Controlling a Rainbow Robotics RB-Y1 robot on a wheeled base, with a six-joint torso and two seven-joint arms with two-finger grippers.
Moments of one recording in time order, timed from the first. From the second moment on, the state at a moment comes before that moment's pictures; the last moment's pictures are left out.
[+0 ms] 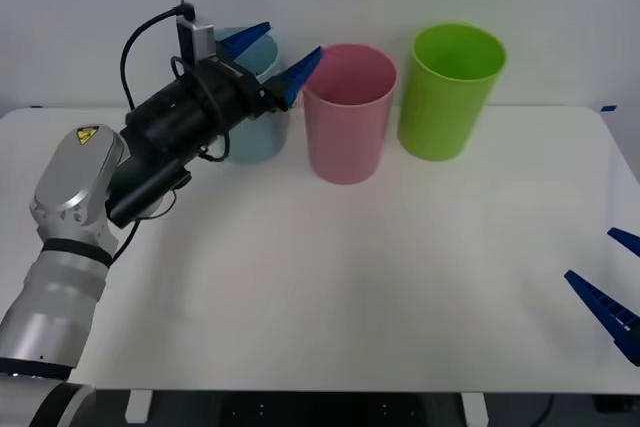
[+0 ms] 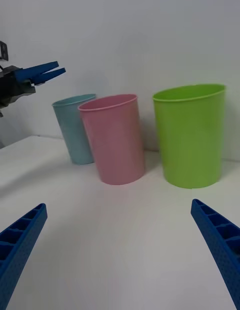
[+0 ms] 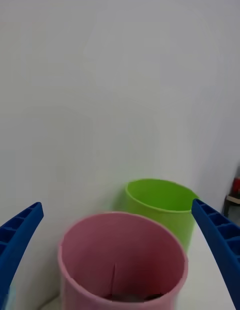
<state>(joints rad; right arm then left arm) 0.35 -0.40 -0.52 -1.66 0.96 -1.22 0.00 -0.53 0.26 0.03 -1.31 -1.16 -0.71 0.06</state>
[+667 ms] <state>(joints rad) 0.35 -0.40 -0.52 -1.66 0.96 -1.22 0.00 -0.19 0.39 0.24 -1.53 -1.14 -0.95 0.05</state>
